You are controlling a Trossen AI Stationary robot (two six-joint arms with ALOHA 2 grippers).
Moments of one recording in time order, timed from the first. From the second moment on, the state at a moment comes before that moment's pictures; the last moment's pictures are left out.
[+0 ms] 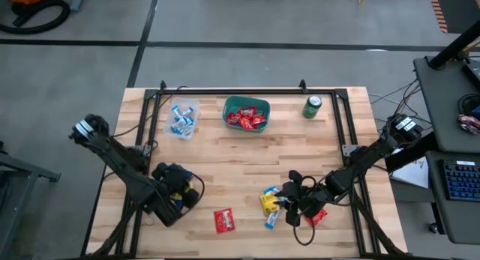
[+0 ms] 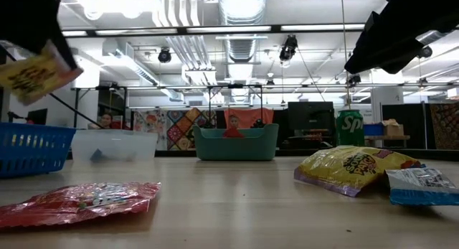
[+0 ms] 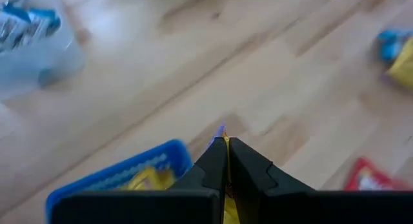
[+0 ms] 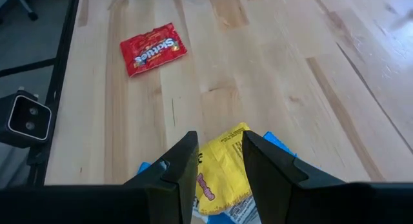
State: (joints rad) left arm -0.78 1.46 1.04 -1.12 -0.72 -1.70; right arm 0.63 1.50 0.83 -0.12 0.45 0.69
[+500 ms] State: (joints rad) left arm -0.78 1.55 0.99 -1.19 -0.38 -1.50; right arm 0.63 1.50 0.83 -0.11 0.45 0.68
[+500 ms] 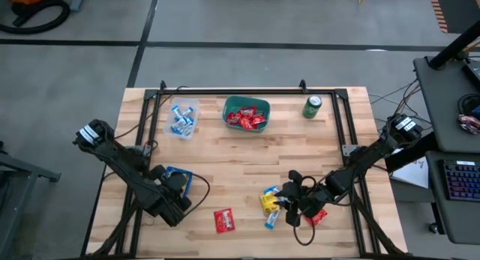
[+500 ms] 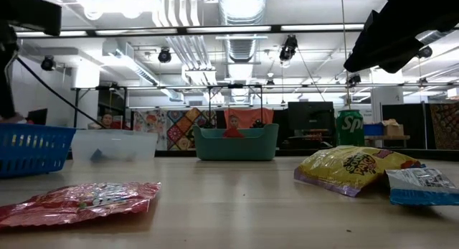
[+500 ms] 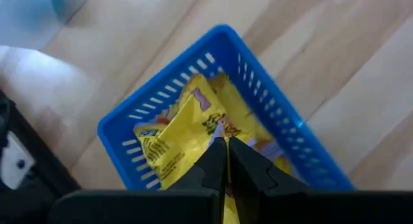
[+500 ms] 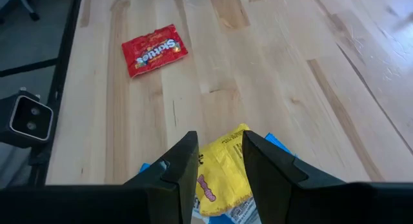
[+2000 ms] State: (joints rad) left arm -0.78 1.62 1.28 -0.92 -0.80 -0.85; right arm 0.53 1.46 0.99 -0.72 0.22 1.05
